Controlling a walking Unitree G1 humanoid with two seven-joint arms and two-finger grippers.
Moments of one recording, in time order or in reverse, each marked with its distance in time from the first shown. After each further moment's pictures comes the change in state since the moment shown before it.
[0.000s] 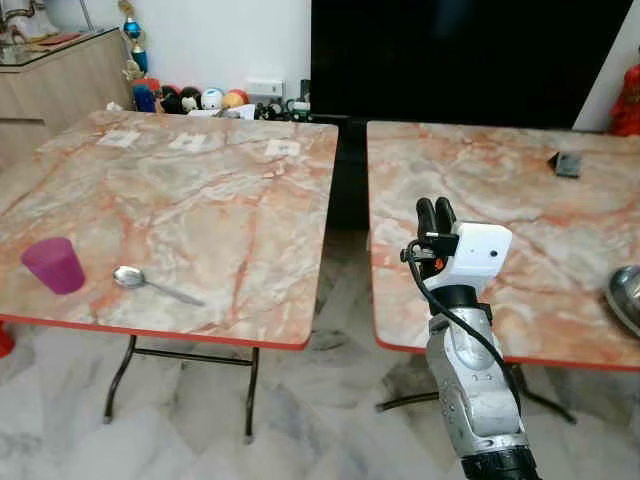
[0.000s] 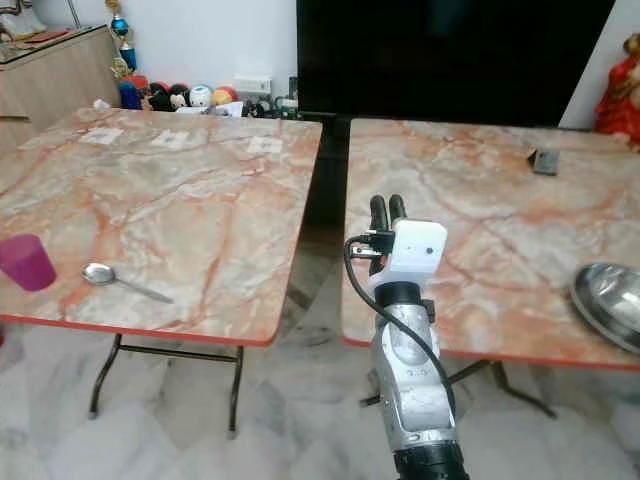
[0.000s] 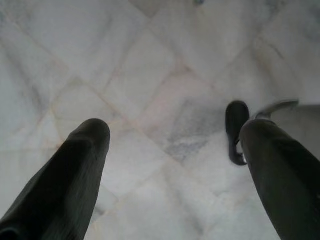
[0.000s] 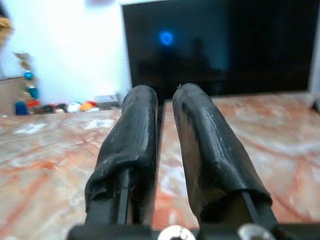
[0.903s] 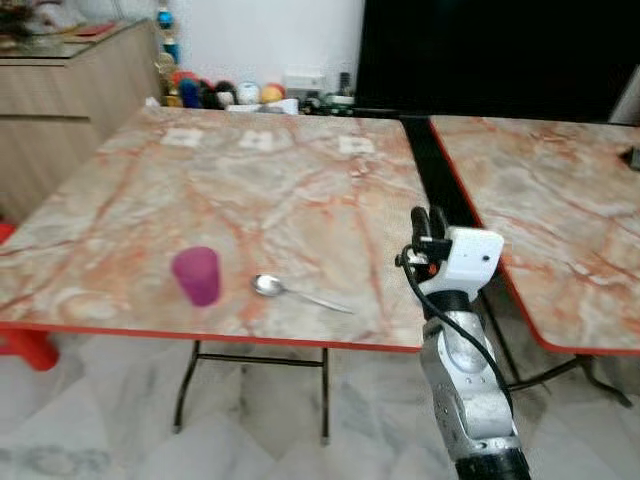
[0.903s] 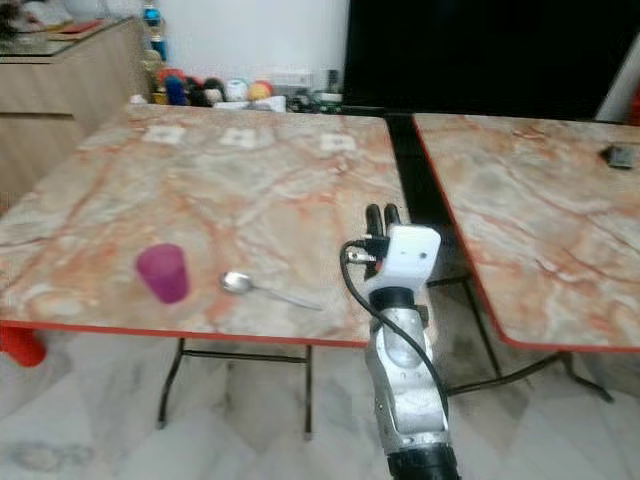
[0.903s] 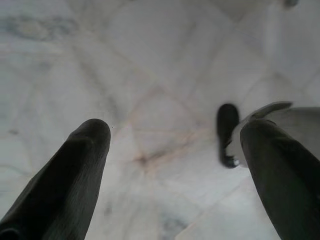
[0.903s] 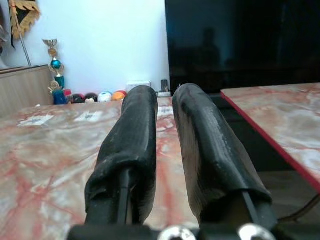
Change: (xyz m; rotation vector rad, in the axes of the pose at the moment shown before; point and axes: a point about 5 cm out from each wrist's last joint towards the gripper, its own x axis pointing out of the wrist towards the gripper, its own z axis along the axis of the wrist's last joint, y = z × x) left arm -0.002 0.010 0.000 -0.001 0.000 0.025; right arm 0.002 0.017 0.001 0.031 0.006 0.033
